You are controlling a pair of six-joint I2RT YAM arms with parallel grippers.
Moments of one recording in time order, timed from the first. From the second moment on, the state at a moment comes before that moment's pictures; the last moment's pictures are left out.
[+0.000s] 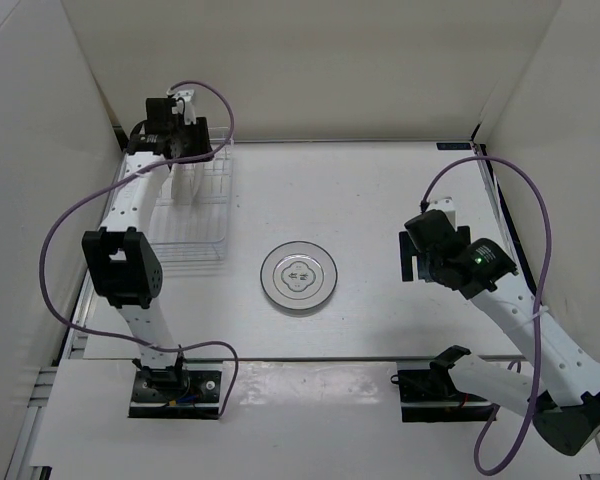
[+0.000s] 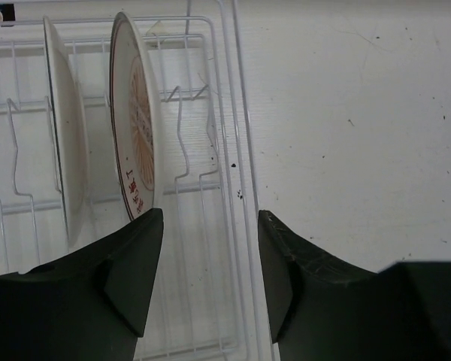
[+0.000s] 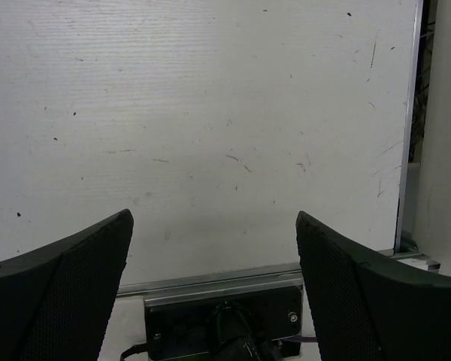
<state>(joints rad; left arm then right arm) -0.05 1.85 1.81 -0.60 0.14 -0.07 0.61 0.98 1.10 -1.16 0.51 0.37</state>
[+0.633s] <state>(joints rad) -0.01 2.08 1.95 -0.55 0.18 -0.06 0.61 1.00 1.13 -1.16 0.51 0.36</state>
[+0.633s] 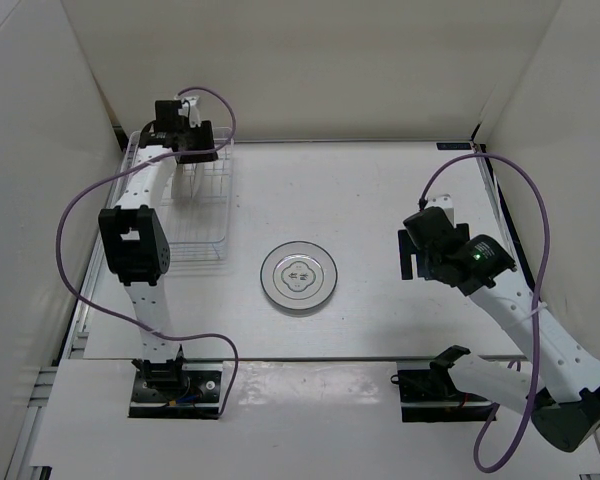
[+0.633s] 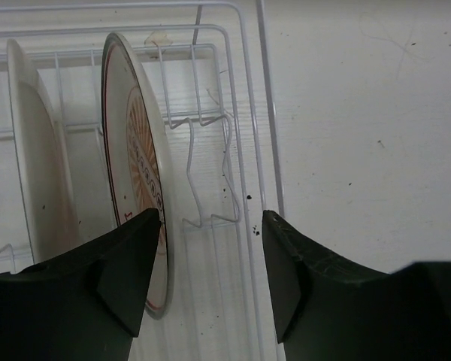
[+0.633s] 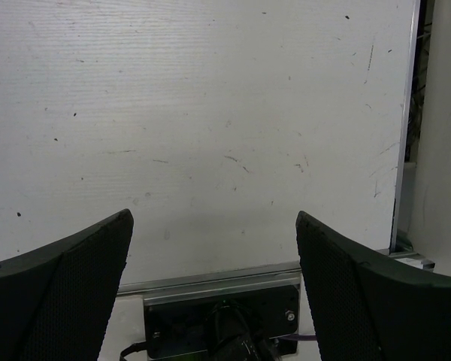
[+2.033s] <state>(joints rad) -0.40 1.50 1.76 -0.66 -0.03 0.27 0.61 0.95 1.21 -1.21 0.49 0.44</state>
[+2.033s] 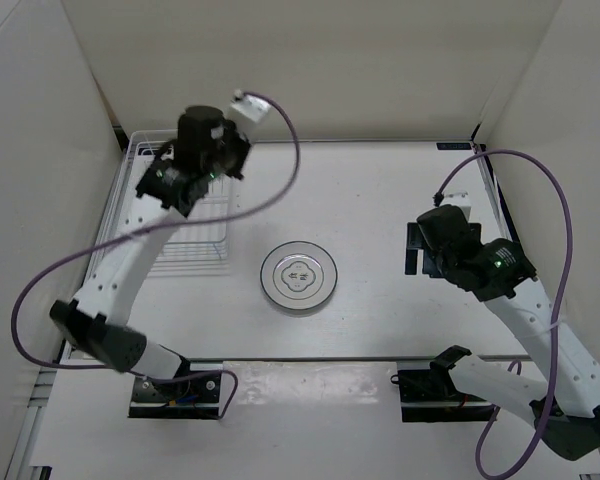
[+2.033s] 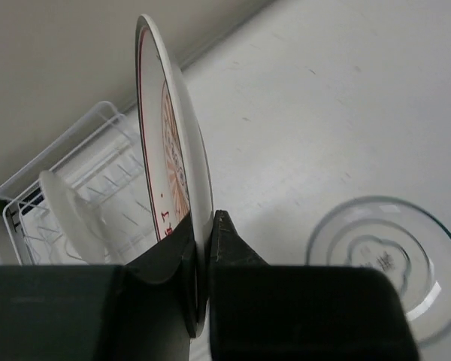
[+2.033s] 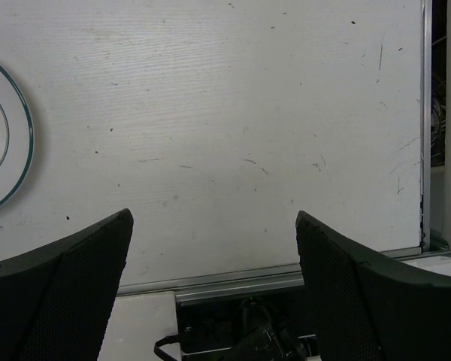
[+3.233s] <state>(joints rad) -1.32 1.25 1.18 -0.85 -0.72 0.30 0.61 0.85 1.10 -1.19 0.65 0.47</state>
